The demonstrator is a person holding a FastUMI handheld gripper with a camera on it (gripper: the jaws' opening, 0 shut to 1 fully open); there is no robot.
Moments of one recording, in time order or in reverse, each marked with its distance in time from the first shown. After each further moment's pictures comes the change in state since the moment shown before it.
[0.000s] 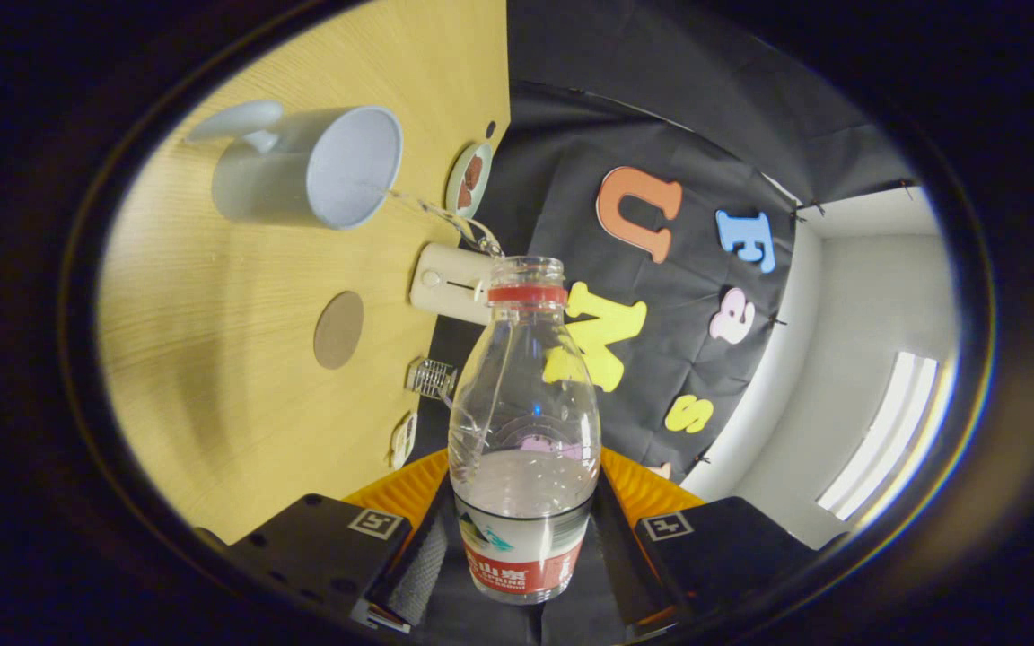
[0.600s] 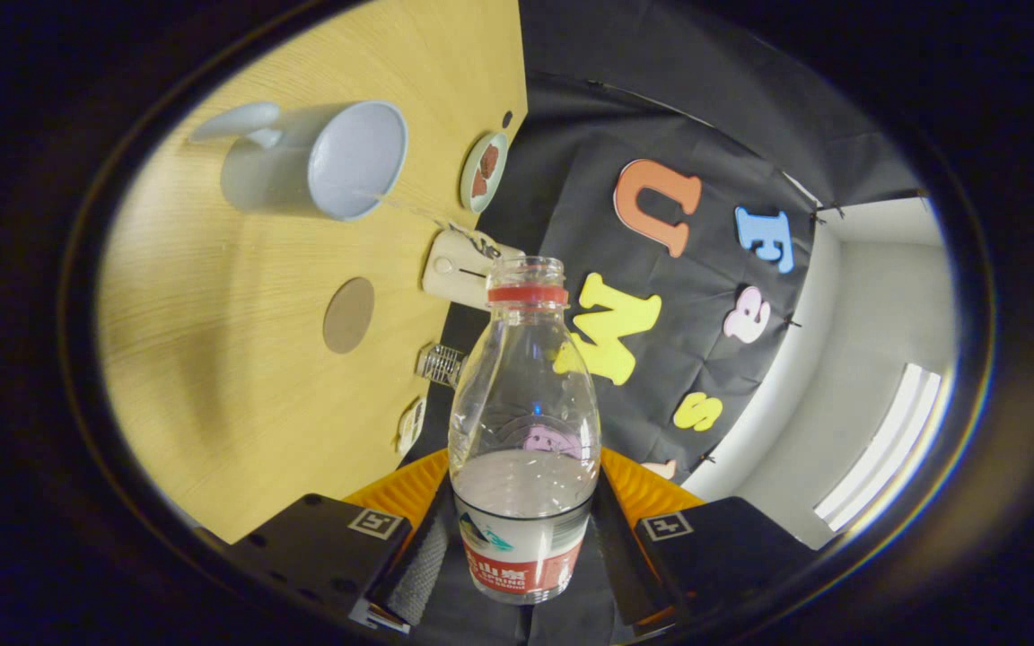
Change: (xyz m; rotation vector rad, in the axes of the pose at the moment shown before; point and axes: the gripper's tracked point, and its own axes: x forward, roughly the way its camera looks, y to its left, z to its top) arm -0.002 -0.005 -0.001 -0.027 0.046 0.060
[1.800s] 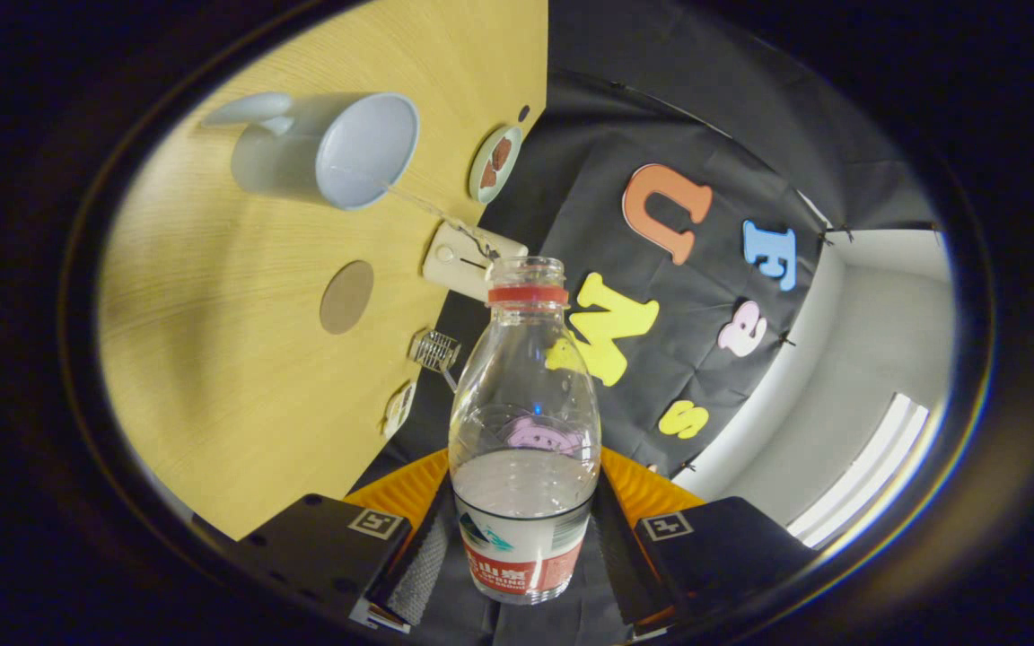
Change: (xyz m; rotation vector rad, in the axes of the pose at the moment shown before) arm -0.005 -0.012 0.006 -0.107 0.020 -0.035
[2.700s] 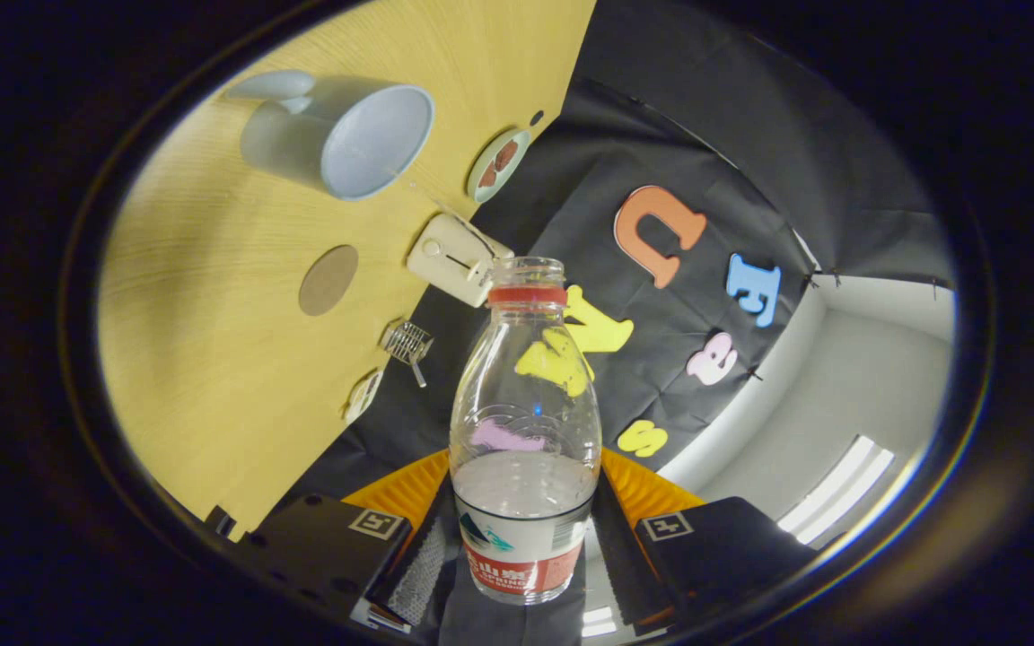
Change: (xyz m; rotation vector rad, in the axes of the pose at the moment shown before) arm -0.003 -0.022 0.012 -0.139 -0.020 -0.093
